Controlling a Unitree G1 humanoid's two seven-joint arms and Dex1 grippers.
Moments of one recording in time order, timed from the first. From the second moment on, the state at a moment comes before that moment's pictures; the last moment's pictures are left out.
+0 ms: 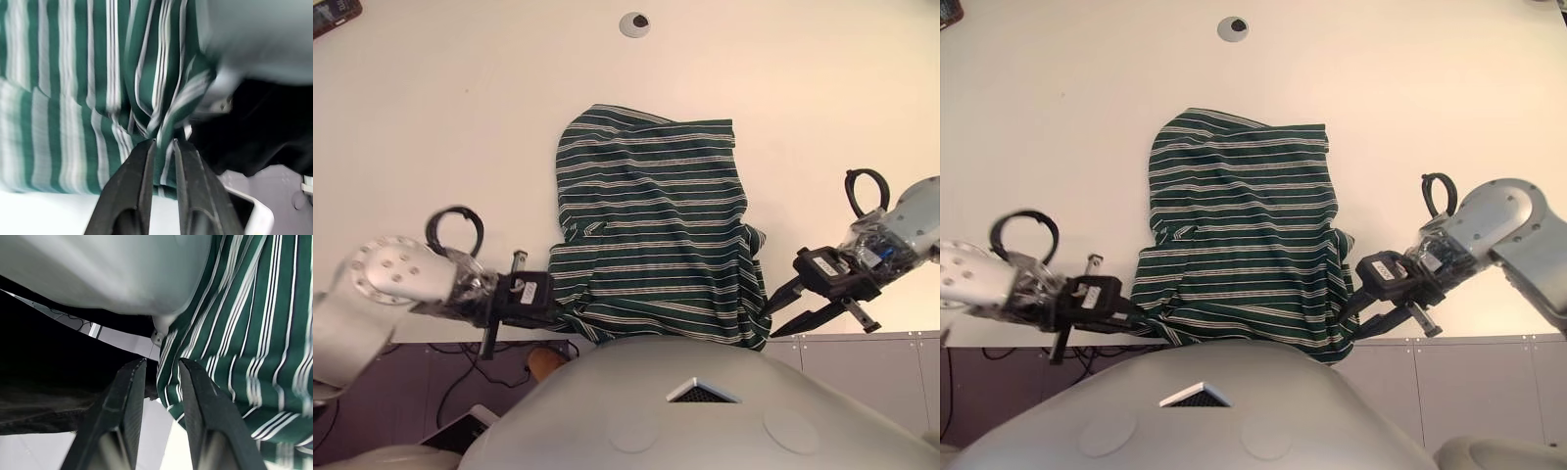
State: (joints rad) left arm 0.24 1.21 0.08 -0.86 -0.52 0.78 -1.28; right arm -0.13 -1.29 0.34 -0.54 0.64 0.48 1.60
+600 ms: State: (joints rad) left arm -0.67 0.39 -0.30 0.67 -0.18 0.32 -0.85; right arm -0.55 -0.52 0.40 0.16 0.34 0.44 1.08
